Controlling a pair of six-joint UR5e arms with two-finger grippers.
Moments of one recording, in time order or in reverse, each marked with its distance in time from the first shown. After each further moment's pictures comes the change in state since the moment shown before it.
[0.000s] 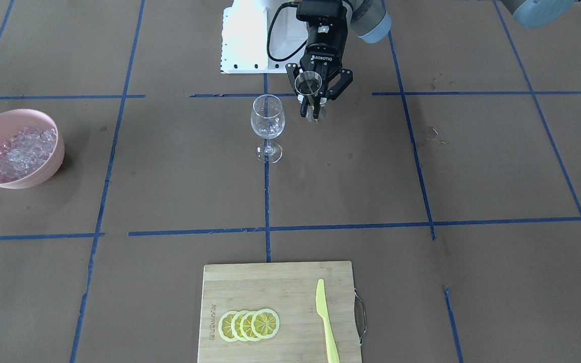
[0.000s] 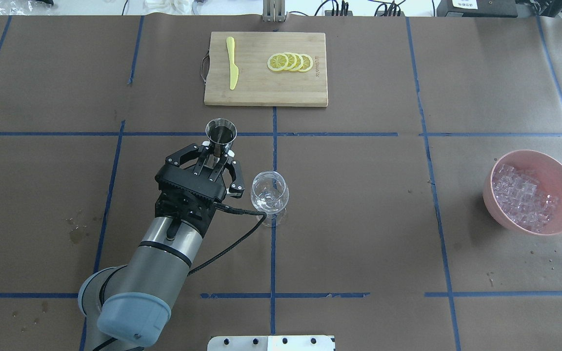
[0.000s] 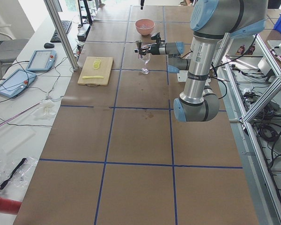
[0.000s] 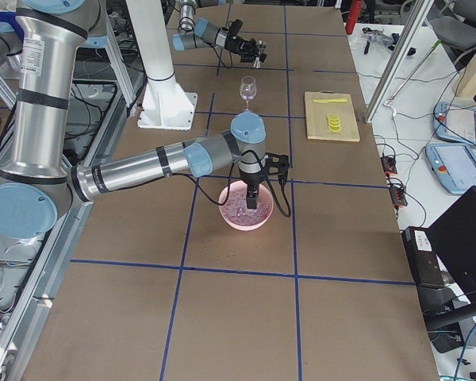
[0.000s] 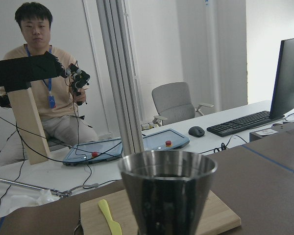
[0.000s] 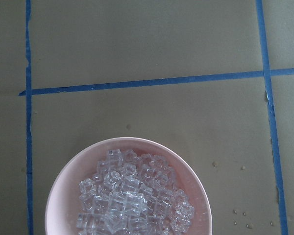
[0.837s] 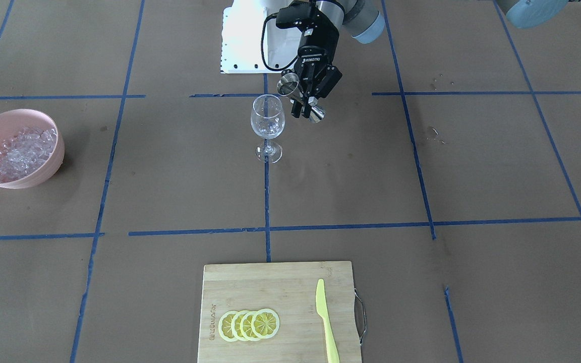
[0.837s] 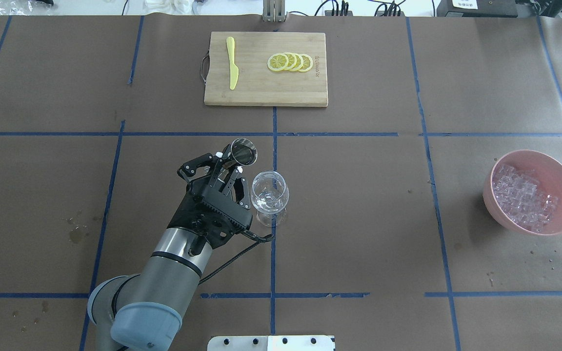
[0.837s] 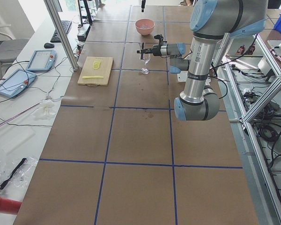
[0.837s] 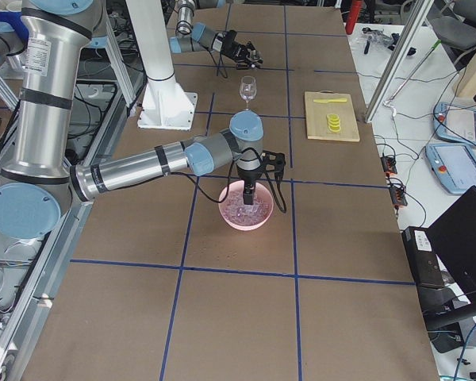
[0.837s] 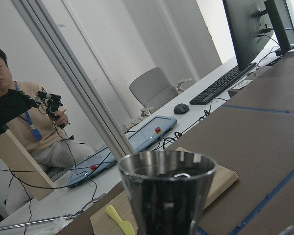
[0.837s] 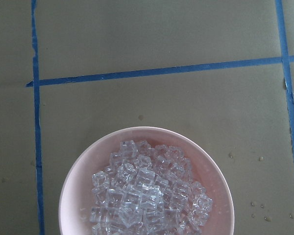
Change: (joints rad) left arm 0.024 -0.017 0.034 0.009 0.002 0.338; right arm -0.046 -0.001 0.010 0.015 -0.004 0.056
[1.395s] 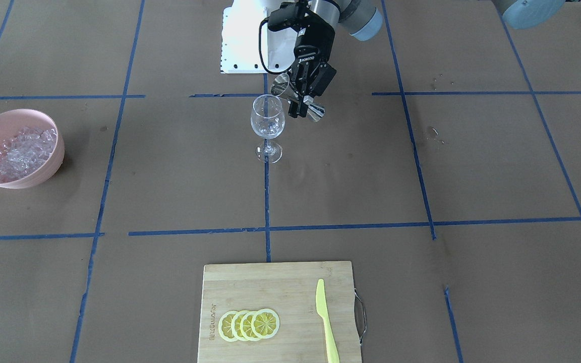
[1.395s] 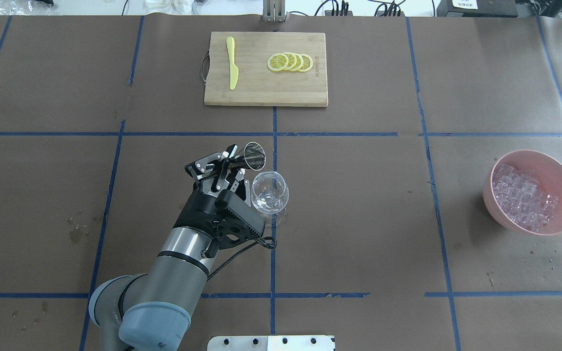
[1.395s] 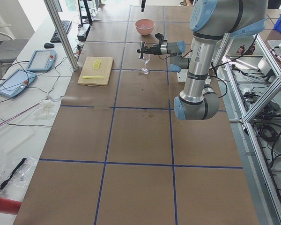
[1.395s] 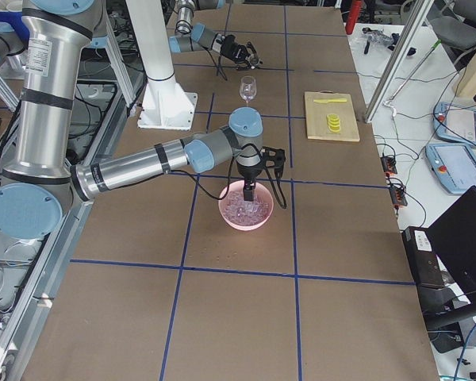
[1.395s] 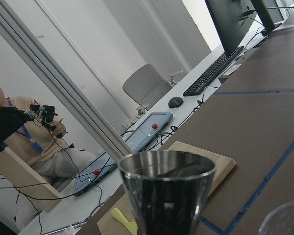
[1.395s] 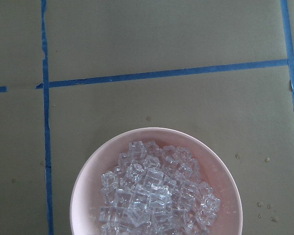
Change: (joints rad) left arm -0.003 -0.015 -0.009 0.072 0.004 0.195; right arm -0.003 0.003 0.016 -0.001 0.001 0.012
